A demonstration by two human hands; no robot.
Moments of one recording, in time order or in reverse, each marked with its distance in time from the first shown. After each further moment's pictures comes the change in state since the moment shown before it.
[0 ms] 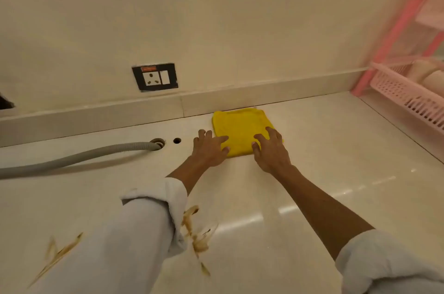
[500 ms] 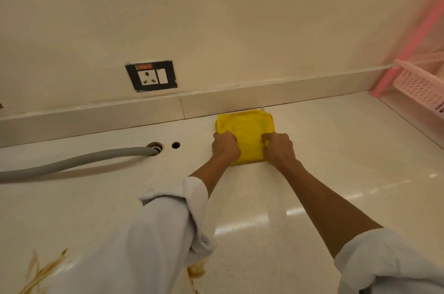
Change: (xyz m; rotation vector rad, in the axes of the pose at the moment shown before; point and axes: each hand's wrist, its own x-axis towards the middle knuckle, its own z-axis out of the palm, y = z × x) left_hand 0.053 0.039 0.016 -0.376 0.003 -0.305; right_hand 0.060 0.019 0.011 0.068 -0.131 0.196
